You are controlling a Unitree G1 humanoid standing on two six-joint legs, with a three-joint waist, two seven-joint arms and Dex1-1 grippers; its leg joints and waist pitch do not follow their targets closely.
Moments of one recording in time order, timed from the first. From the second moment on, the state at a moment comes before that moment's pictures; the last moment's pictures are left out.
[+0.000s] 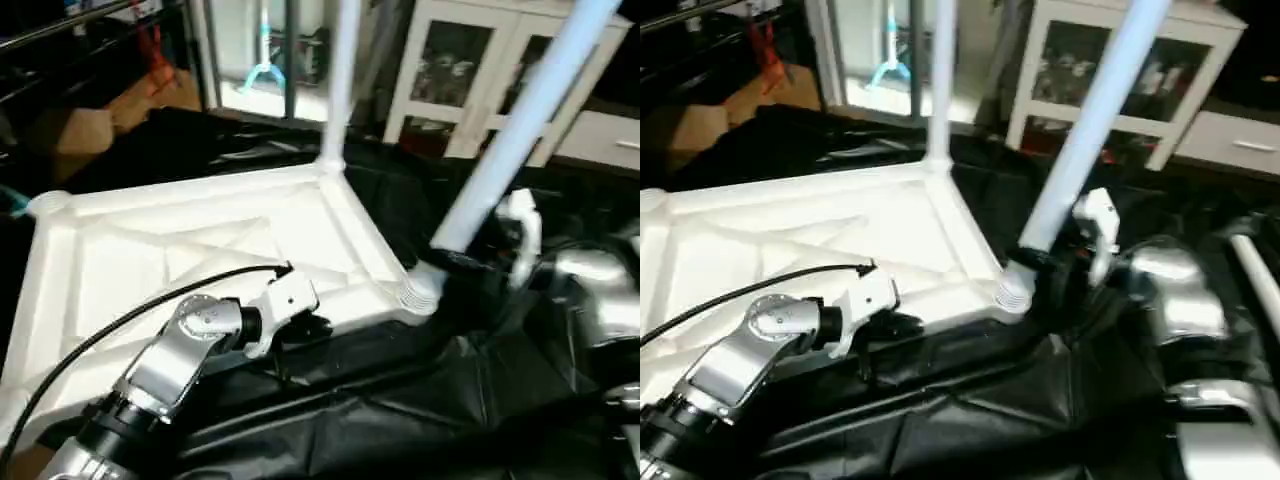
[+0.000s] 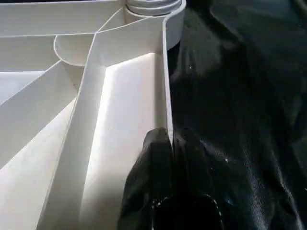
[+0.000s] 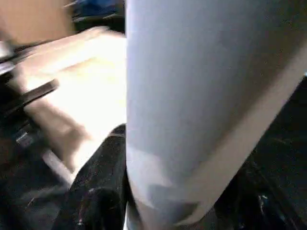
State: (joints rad) left arm -0.36 0.37 -0.37 0.13 -0.03 0.40 -0.88; right arm -0.59 -0.44 -0.03 0.73 0.33 0.08 1.06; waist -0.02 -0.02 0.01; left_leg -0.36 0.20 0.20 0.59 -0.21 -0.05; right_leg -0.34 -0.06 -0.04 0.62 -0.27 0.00
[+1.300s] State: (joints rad) left arm -0.48 0.18 -0.34 0.17 0.00 0.68 -0.61; right arm -0.68 -0.22 -0.07 0.84 0.20 -0.12 0.50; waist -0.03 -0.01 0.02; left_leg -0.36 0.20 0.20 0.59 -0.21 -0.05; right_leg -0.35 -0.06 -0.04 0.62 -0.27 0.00
